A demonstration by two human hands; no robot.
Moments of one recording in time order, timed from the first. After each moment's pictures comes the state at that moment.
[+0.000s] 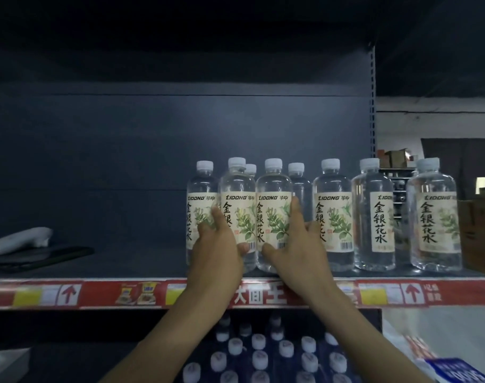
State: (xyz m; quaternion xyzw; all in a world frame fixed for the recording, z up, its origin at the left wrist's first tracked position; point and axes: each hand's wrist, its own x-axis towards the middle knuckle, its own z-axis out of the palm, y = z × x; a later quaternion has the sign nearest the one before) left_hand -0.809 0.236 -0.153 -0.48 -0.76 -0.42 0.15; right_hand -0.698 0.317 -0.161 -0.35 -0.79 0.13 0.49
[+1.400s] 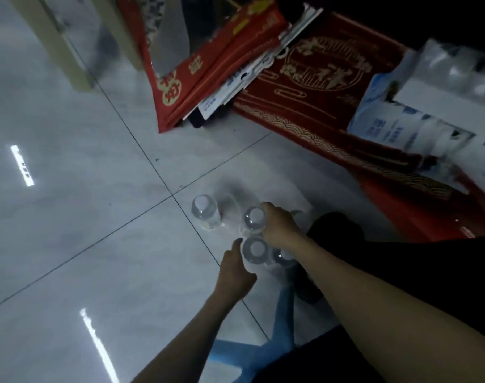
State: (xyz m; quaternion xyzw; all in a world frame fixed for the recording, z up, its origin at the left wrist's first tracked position) left_hand -0.730 -0.303 -0.814 0.07 -0.87 -0.40 -0.29; right_hand -0.811 -0.174 -0.757 -0.12 -0.90 0.26 -0.33
